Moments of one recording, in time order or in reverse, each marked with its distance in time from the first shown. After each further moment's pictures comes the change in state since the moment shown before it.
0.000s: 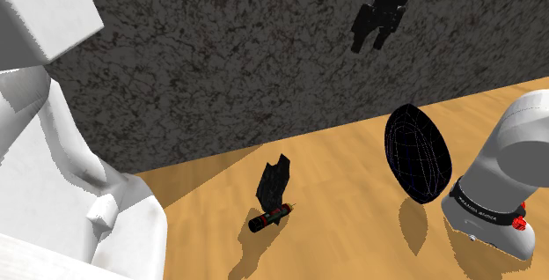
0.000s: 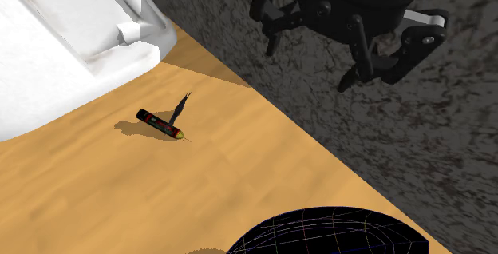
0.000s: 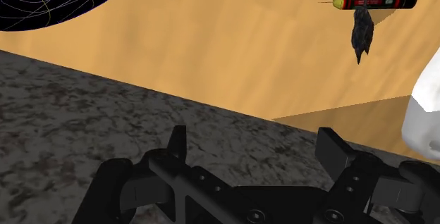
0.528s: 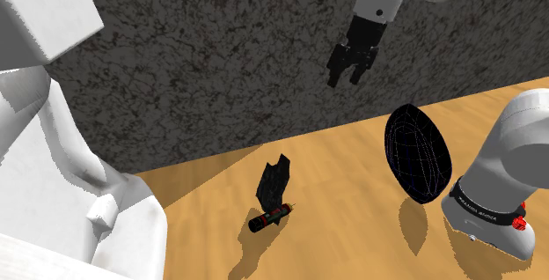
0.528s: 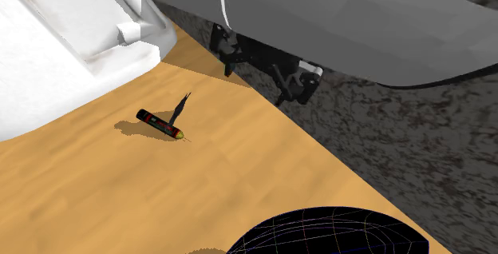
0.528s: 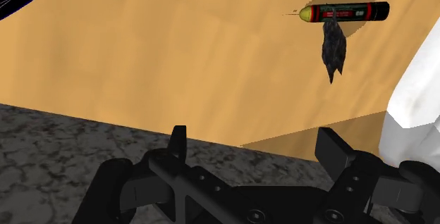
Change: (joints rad) arm 0.077 0.076 0.058 -0.146 0.140 0.207 0.042
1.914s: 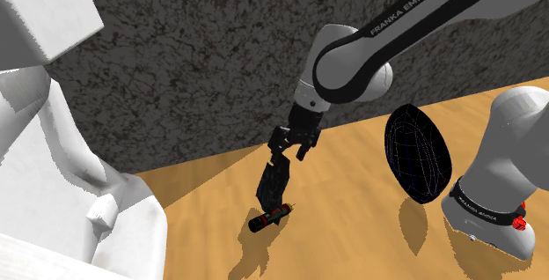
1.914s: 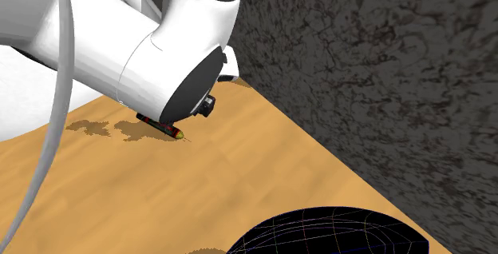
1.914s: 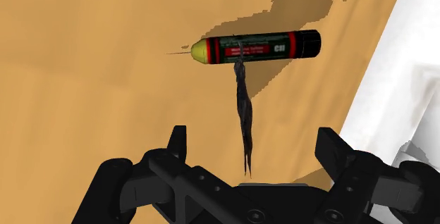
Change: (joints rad) arm 0.285 0.509 0.151 -0.012 0.472 0.550 -0.060
